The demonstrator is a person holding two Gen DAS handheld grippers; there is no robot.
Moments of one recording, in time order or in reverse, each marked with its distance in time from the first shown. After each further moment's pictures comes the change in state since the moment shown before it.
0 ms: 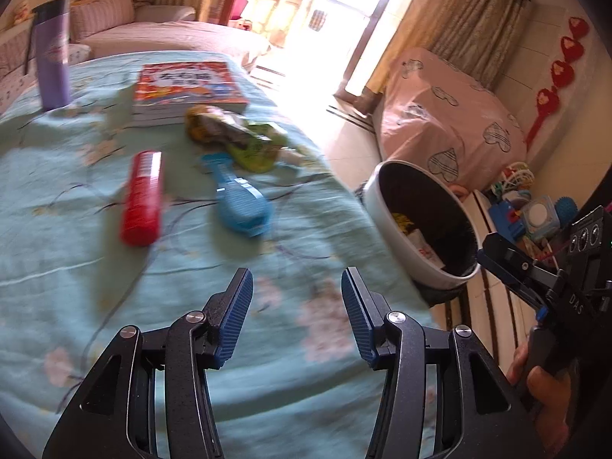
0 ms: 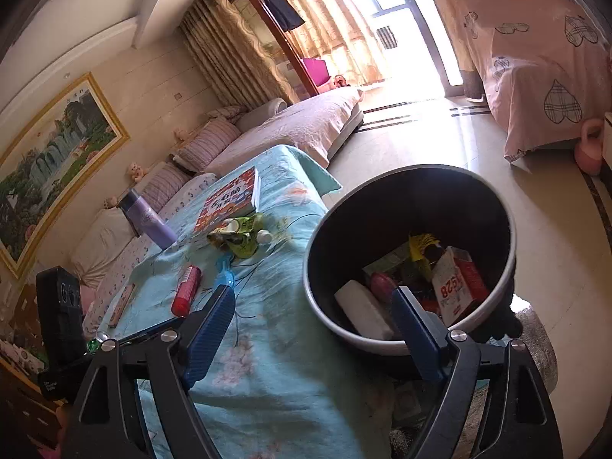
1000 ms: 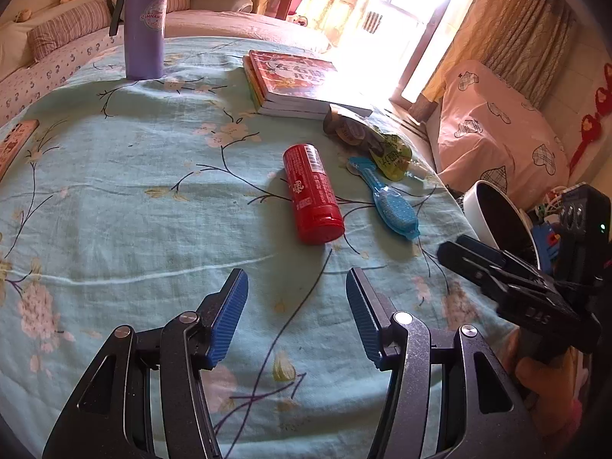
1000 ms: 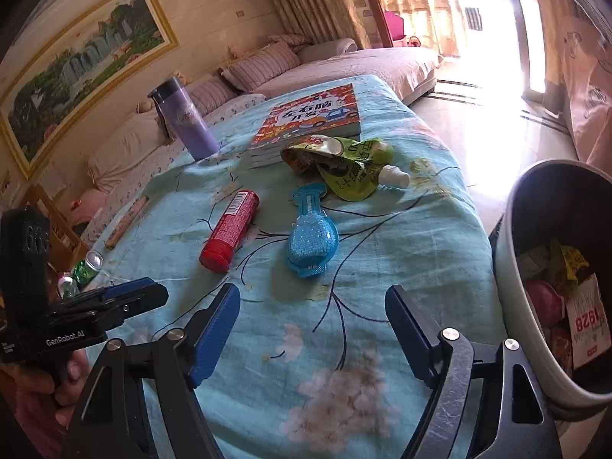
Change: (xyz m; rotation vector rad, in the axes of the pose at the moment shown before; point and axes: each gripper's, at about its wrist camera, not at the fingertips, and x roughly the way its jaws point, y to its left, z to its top) left arm -0.017 0.108 0.002 -0.091 0.018 0.140; right arm 0.125 0.106 -0.020 -0.297 0.236 0.063
